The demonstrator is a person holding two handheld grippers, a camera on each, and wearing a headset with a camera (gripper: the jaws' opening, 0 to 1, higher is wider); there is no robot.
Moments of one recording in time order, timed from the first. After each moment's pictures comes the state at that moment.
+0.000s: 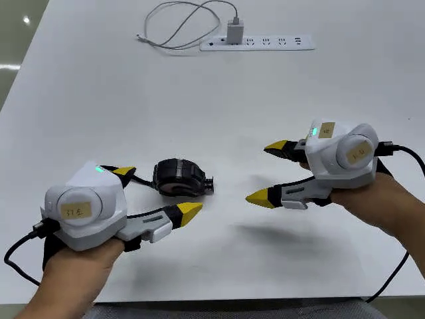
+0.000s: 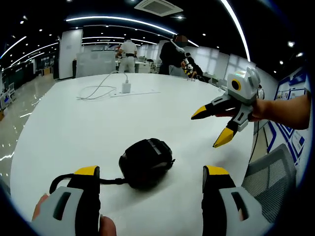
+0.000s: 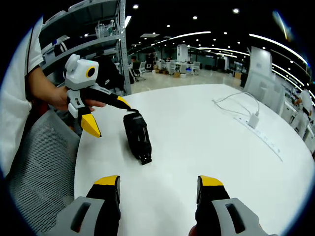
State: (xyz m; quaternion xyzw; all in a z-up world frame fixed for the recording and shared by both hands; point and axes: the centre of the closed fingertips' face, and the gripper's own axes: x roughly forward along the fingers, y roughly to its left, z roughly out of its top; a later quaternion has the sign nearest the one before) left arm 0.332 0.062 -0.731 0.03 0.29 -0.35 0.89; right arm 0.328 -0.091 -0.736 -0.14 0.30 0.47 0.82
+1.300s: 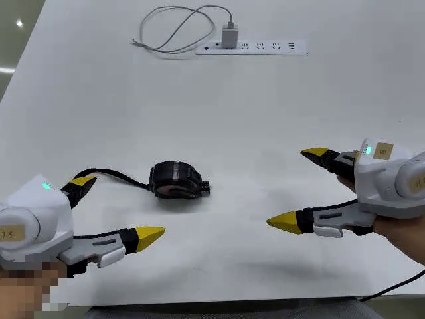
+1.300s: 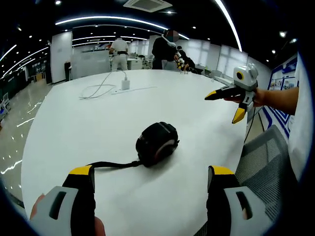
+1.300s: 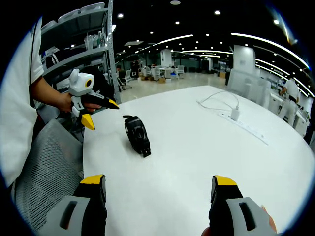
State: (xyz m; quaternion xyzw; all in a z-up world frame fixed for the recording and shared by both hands) left arm 0.312 0.107 -0.721 0.07 0.30 -0.38 0.87; right arm 0.293 -0.127 -0.711 -0.11 0.29 0.42 0.85
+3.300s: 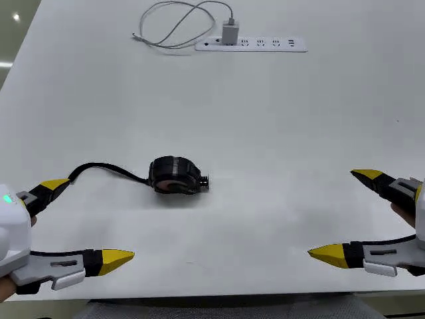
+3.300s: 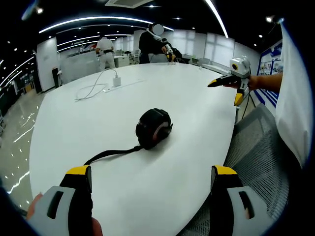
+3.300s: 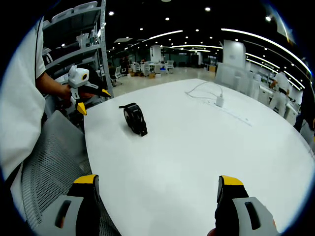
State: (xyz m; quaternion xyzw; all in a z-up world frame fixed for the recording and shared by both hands) left arm 0.288 0.140 -0.718 0.13 0.30 -0.42 0.84; right arm 0.243 -0.179 -0.713 -0.11 0.31 0.38 0.86
